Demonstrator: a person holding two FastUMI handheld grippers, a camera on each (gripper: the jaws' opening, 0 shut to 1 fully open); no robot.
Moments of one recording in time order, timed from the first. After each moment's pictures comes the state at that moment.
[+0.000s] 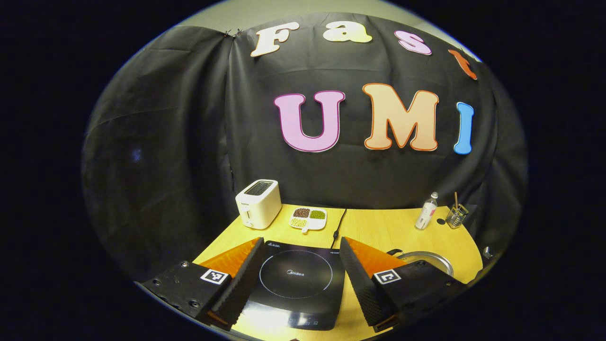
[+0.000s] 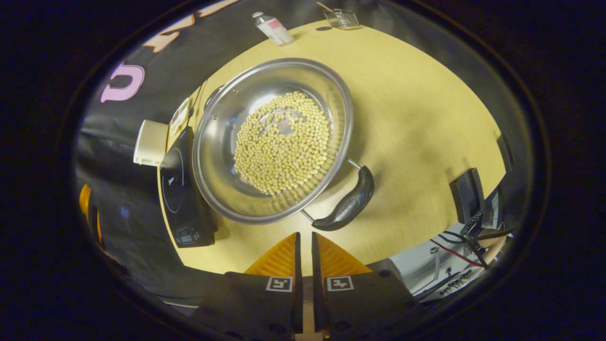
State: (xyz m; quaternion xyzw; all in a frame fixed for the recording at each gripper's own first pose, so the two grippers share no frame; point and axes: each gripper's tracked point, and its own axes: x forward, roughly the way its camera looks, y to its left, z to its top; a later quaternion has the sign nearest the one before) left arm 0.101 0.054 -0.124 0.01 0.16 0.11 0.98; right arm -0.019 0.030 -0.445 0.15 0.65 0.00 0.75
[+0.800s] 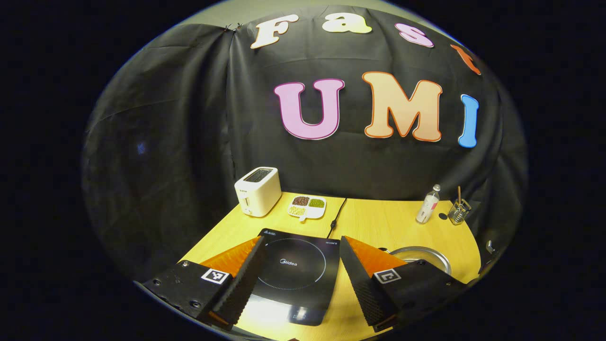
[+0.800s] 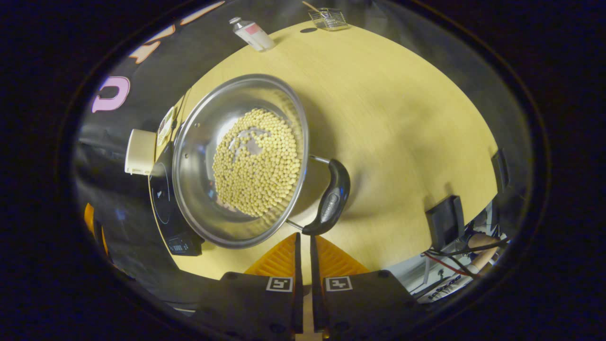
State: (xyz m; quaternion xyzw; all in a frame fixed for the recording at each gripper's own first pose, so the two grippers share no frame) left arm 0.096 0.035 -0.152 0.00 0.20 0.13 0.97; right arm 0.021 -0.022 -0.446 0.14 0.65 -0.02 0.75
